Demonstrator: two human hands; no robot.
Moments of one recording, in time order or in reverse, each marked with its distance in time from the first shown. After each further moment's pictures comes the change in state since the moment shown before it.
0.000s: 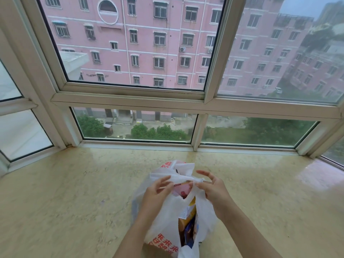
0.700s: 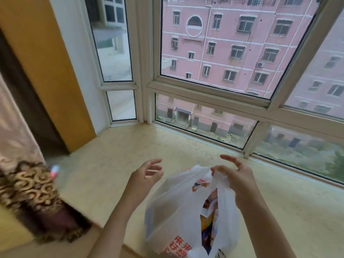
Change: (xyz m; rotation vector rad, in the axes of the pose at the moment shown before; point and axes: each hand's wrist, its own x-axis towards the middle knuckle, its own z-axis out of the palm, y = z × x) left_hand -0.239 0.009 -0.100 0.179 0.487 0.064; right_hand -0.165 -0.019 0.037 -0.105 -0.244 -0.193
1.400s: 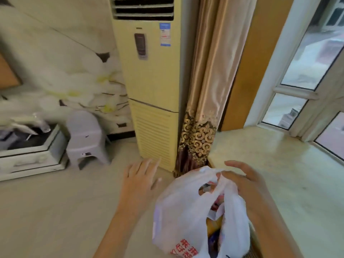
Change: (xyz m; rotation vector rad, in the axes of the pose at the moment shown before) left_hand -0.416 -0.110 -0.293 1.285 0.819 -0.188; right_hand -0.303 0.035 0.298 -0.179 -0.854 -0.111
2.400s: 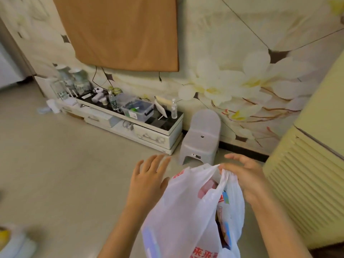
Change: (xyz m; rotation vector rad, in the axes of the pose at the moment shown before) left_hand -0.027 -0.557 -0.021 0.292 -0.134 -0.616; right_hand 0.147 -0.061 0.678 -0.127 -0.697 0.063
